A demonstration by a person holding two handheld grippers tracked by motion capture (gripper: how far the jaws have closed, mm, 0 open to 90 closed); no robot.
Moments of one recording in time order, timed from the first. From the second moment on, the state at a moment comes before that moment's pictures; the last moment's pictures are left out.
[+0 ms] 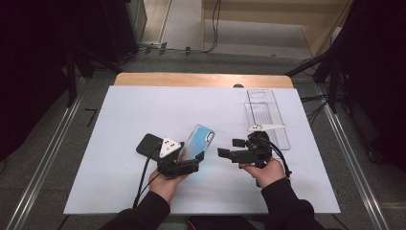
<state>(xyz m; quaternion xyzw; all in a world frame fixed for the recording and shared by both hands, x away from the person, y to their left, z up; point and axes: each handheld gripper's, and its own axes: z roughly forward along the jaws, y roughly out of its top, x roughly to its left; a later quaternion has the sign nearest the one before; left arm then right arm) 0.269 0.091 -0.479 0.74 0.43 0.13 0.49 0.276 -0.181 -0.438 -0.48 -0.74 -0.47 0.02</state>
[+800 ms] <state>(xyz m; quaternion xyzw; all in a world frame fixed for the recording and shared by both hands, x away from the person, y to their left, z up) 0.257 0.082 -0.483 0.73 0.40 0.18 0.52 0.299 -0.162 -0.435 -0.49 -0.71 -0.50 0.05</state>
